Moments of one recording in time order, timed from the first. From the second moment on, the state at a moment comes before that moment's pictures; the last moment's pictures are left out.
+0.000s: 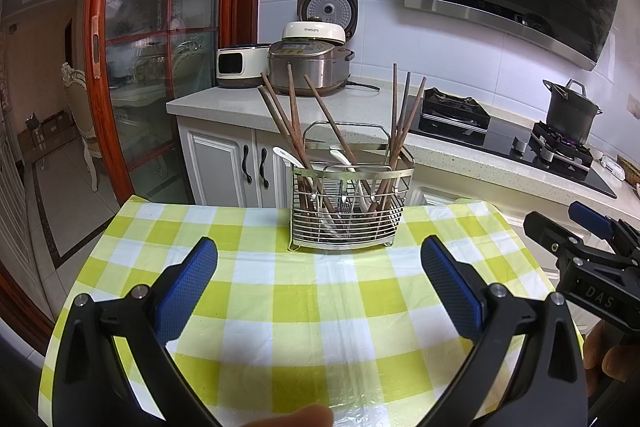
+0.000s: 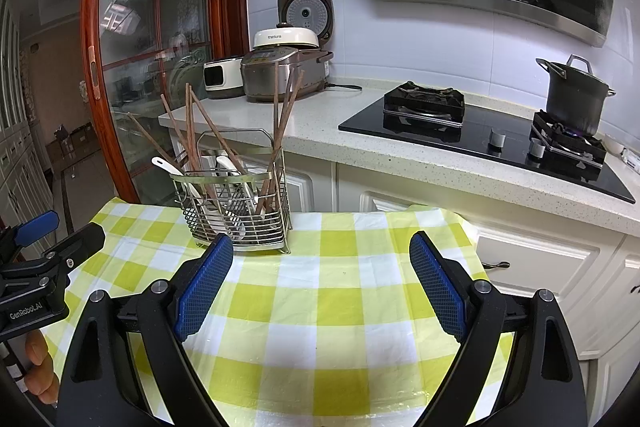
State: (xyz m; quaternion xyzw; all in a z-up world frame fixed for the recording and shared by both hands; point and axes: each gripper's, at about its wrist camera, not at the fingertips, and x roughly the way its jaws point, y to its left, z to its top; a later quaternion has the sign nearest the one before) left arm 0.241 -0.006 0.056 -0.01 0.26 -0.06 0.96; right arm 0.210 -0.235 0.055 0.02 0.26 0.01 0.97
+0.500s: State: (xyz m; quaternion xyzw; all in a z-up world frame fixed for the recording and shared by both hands) left arm 0.237 -0.009 0.058 -0.01 0.24 -0.08 0.97; right arm 0.210 -0.235 0.055 0.02 0.26 0.01 0.97
